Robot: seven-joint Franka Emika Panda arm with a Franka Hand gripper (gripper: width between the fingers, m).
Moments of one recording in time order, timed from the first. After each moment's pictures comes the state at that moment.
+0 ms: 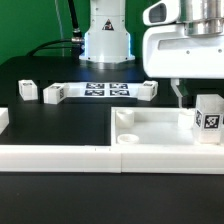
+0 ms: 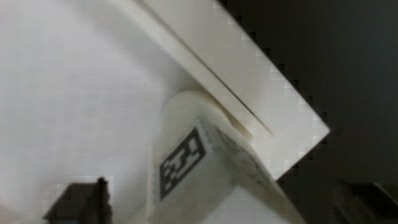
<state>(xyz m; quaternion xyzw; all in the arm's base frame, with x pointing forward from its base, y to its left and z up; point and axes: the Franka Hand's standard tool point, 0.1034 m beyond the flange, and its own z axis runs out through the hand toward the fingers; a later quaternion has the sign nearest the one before) 0.674 0.105 0.078 -0.92 0.38 -0.06 0.08</state>
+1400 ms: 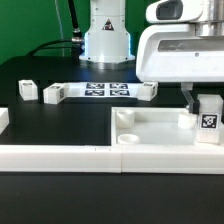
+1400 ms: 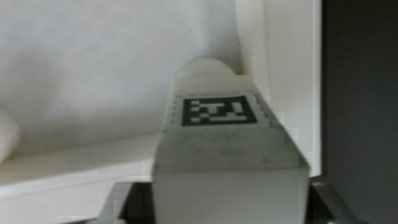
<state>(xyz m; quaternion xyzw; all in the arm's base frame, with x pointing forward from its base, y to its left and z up) 0.684 0.100 0.074 -0.99 0.15 -0.06 0.03</state>
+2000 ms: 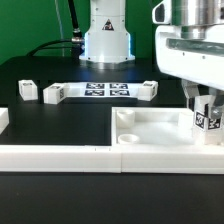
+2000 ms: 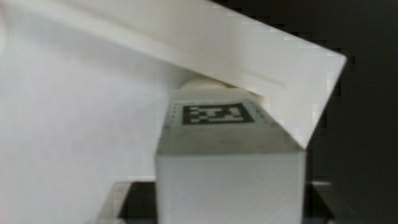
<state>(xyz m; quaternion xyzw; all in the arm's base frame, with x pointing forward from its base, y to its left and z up) 0.678 0.093 0.072 -0.77 0.64 0.01 0.07</state>
